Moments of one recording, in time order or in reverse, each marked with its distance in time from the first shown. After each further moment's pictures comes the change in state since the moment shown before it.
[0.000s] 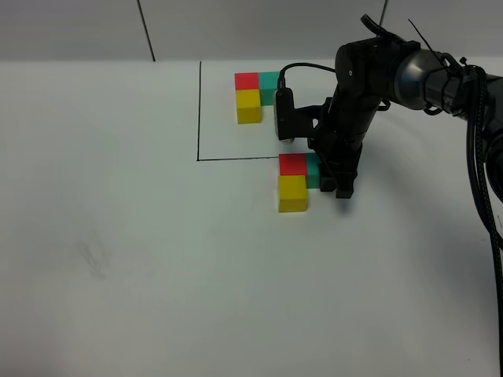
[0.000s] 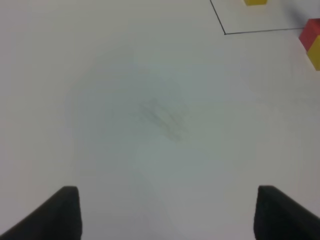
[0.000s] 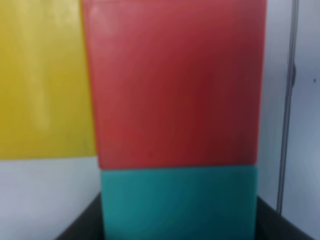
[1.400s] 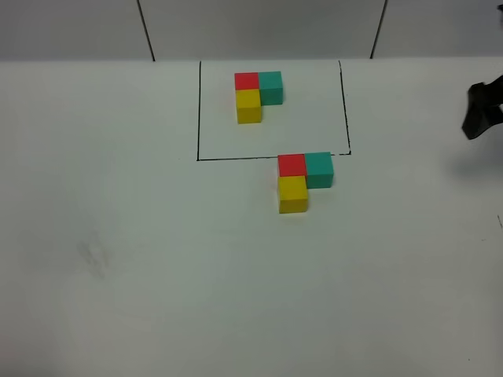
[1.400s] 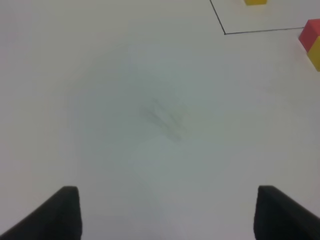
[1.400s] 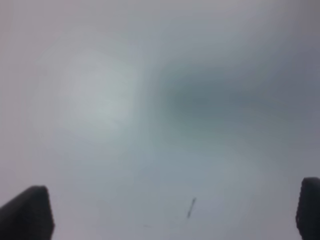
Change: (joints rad) left arm 0.000 0.000 0.000 0.000 -0.001 0.001; right arm -0.514 -0.443 0.206 0.055 0.170 0.785
